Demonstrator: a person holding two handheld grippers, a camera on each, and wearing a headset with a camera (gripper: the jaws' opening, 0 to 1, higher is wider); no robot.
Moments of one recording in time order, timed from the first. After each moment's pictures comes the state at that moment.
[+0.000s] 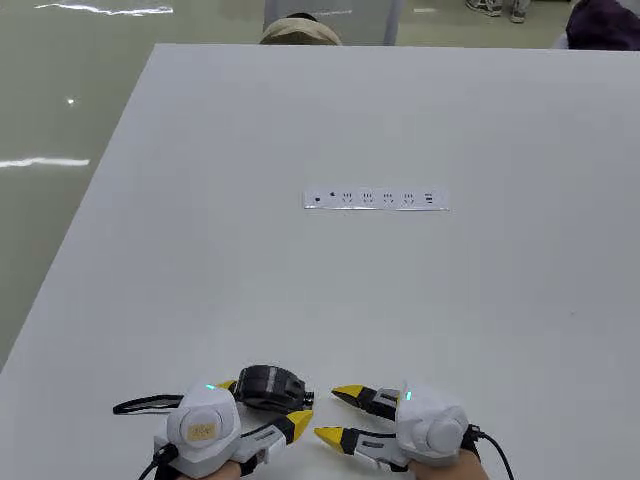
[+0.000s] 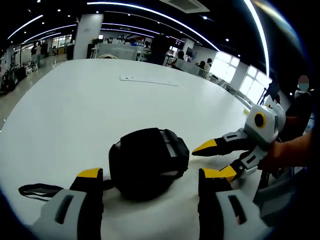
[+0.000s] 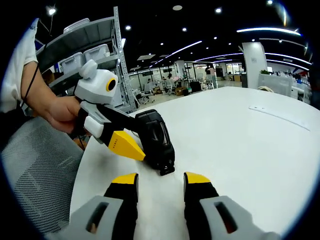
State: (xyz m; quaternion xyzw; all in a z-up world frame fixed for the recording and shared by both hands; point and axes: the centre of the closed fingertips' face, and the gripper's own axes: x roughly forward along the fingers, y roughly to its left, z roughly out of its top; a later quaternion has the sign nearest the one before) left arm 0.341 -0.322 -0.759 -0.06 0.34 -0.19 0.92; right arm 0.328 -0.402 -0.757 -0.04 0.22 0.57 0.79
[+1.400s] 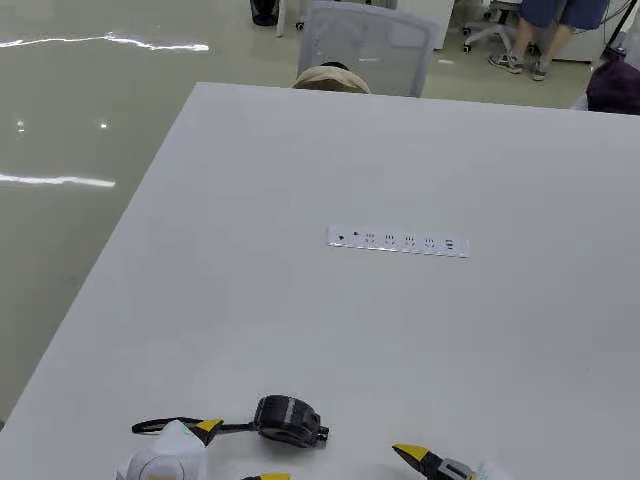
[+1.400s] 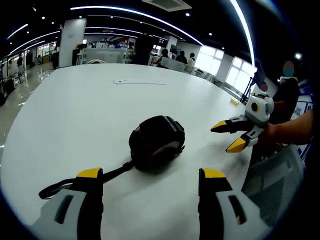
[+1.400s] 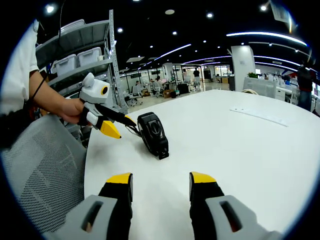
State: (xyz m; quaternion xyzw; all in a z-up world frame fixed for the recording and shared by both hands) left arm 0.305 -0.281 -0.742 -0.03 0.33 -0.26 0.91; right arm 0.302 -0.461 -0.733 -0.04 0.21 0.52 0.83
